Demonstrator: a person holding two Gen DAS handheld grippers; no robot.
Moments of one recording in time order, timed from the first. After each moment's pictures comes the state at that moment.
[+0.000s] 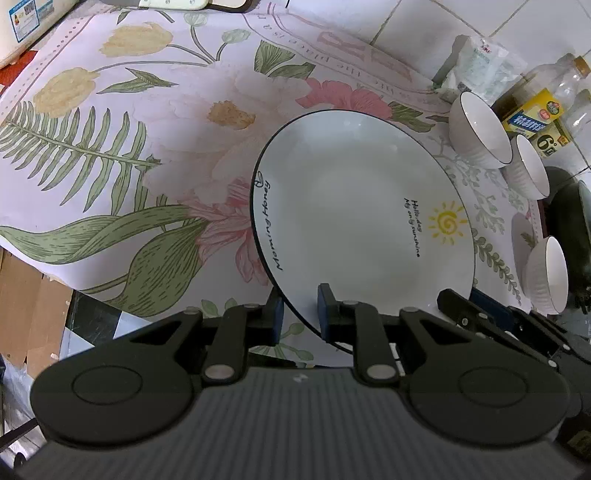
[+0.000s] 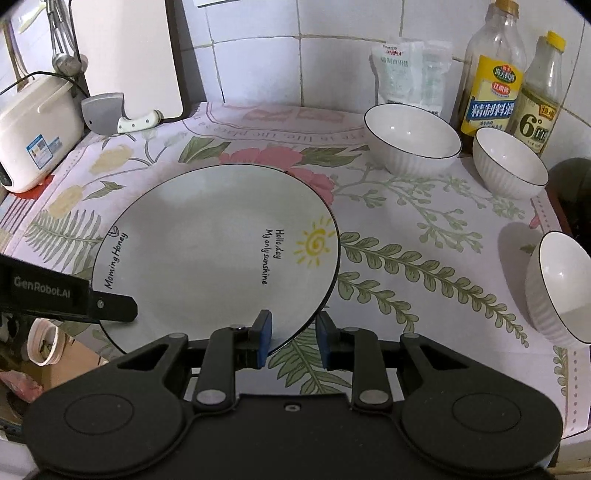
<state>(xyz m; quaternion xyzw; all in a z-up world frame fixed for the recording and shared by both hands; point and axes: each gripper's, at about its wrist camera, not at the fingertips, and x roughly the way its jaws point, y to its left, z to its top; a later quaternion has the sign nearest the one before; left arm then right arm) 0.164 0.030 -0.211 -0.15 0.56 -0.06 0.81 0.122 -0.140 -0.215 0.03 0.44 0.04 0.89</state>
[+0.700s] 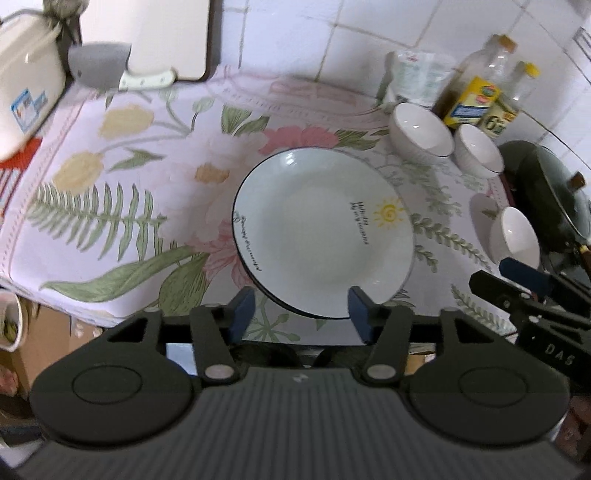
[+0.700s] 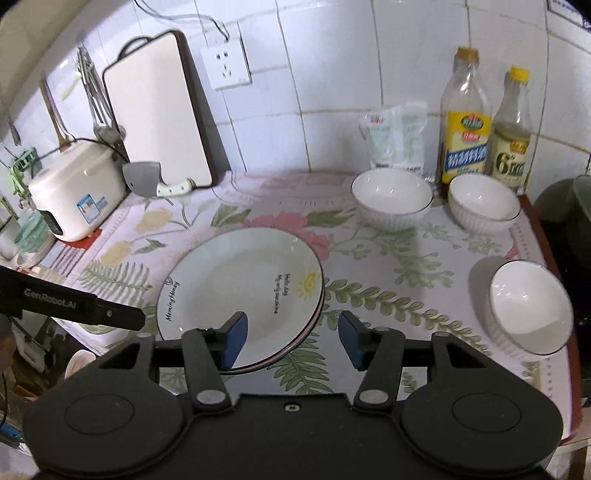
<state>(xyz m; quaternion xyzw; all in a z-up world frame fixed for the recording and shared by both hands) 0.120 0.010 -0.122 -0.05 0.52 -0.10 0.85 0.061 -0.194 -0.144 0.08 0.36 0.09 0.92</state>
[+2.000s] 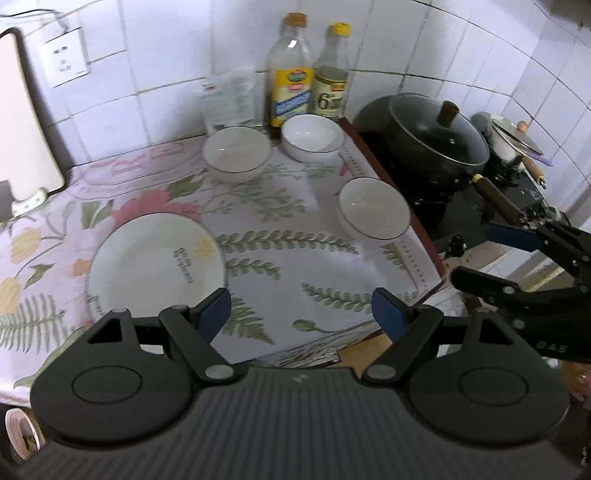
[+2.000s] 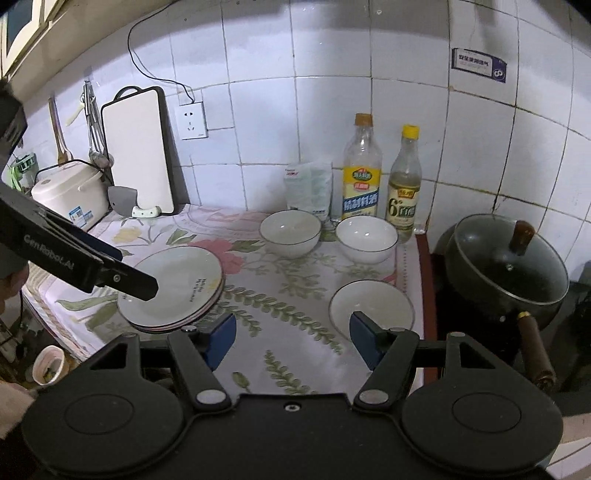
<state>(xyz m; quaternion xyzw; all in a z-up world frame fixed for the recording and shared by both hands) 0.068 -0.167 -0.052 0.07 0.46 -0.25 0.85 -0.044 -0.321 -0.102 0.02 0.30 0.05 0.95</state>
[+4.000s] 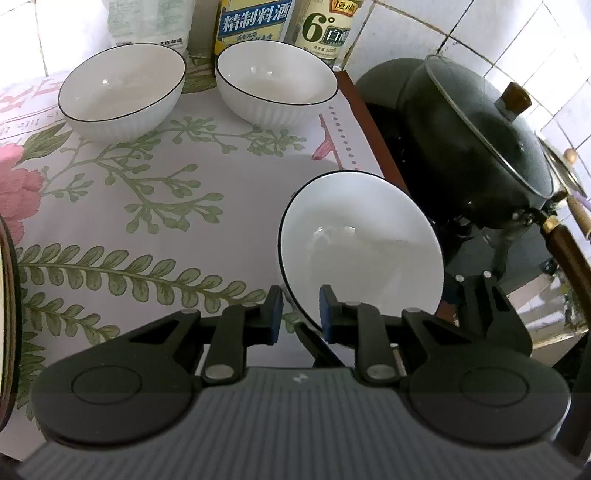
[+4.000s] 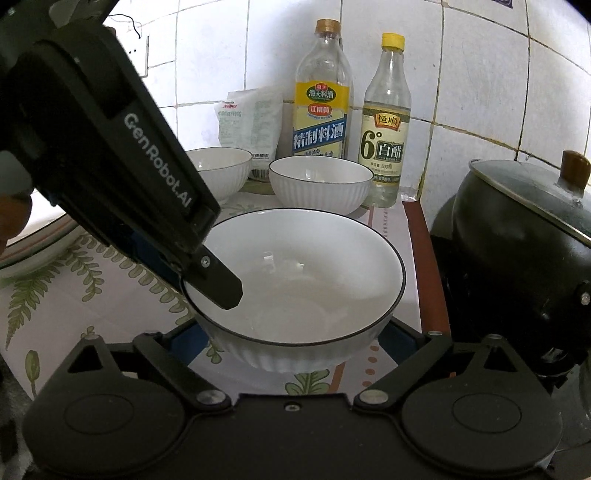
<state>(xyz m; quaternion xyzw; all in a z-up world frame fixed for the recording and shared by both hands) 0.187 -0.312 -0.223 -0.02 0.52 -0.24 0.82 0.075 -0.387 -0.290 -0.03 0.27 0.05 0.96</state>
